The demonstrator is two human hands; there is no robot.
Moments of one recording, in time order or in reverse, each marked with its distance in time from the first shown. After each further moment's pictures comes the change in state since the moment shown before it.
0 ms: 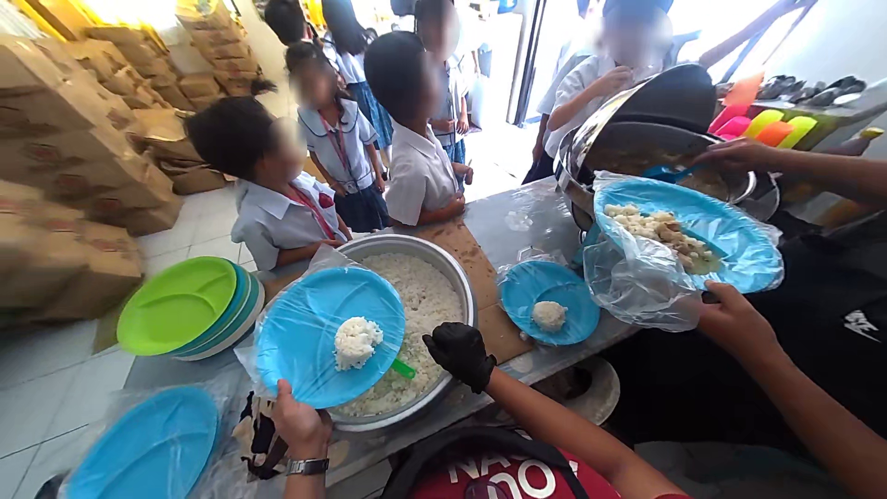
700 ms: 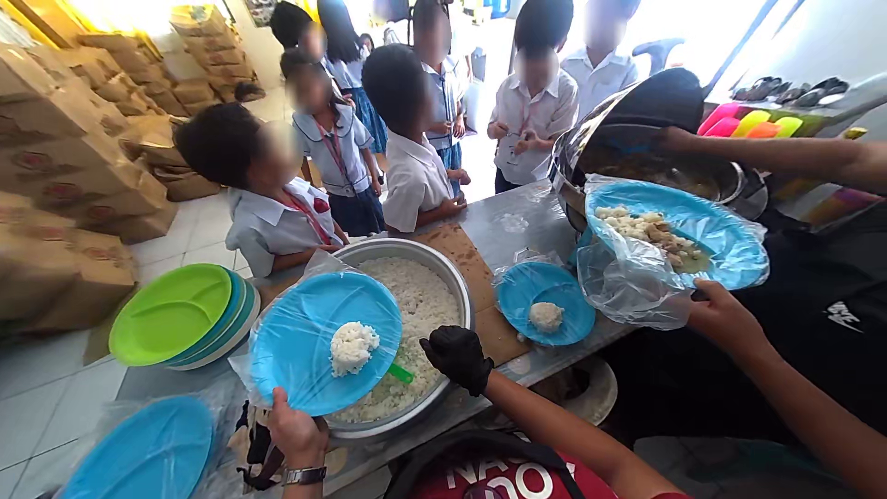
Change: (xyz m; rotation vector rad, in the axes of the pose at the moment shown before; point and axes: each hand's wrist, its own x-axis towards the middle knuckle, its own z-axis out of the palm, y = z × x) left_hand 0.001 -0.002 -0.001 -0.016 0.013 -0.008; right_hand 0.000 0.000 0.001 0.001 0.020 -0.002
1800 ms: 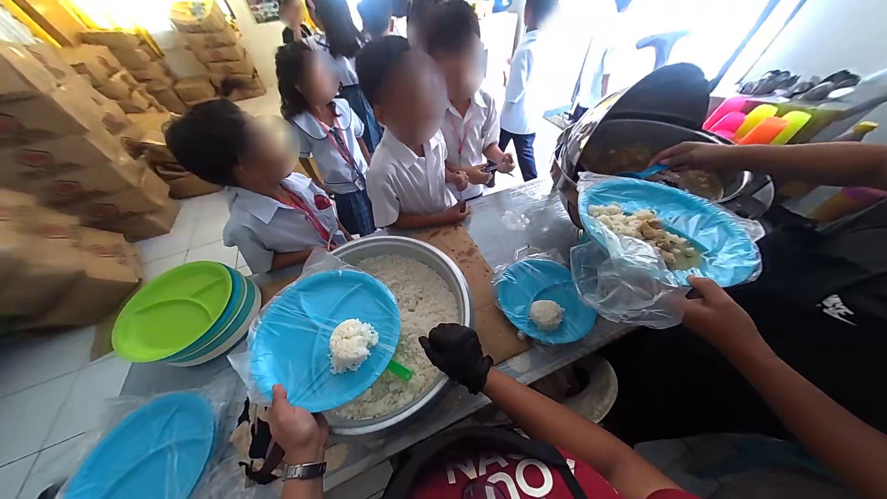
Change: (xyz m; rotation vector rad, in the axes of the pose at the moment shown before) left_hand 0.000 0.000 0.001 0.003 -0.013 0.015; right_hand 0.000 -0.001 -0.002 0.012 -0.002 0.001
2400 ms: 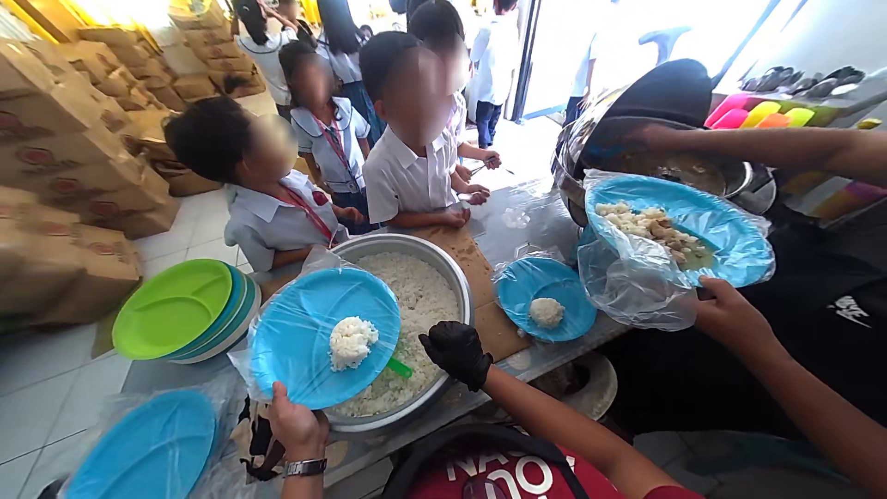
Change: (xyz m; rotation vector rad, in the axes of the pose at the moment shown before) left_hand 0.000 0.000 0.000 -0.006 -0.001 -0.003; right_hand 0.000 0.000 0.001 -0.022 0.014 -0.011
